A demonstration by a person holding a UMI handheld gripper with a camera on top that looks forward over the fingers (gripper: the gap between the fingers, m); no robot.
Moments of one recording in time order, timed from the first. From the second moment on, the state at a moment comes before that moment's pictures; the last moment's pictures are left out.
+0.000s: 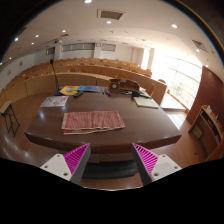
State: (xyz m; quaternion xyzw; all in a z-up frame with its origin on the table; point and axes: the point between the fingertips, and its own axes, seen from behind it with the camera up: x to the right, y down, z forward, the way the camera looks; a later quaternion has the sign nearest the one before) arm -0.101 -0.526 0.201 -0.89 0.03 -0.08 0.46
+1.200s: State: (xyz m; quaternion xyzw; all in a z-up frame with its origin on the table) arm -0.323 -0.226 -0.006 -0.90 -0.09 -0.07 0.42
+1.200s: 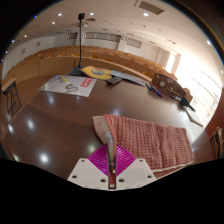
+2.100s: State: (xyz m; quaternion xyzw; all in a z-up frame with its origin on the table) arm -0.130 -0.207 0.034 -0.91 0.04 0.01 0.42
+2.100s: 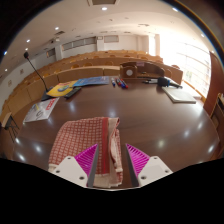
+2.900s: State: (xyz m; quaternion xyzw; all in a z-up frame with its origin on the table) arm -0.173 -0.423 0.170 -0.87 0.01 -0.06 0.49
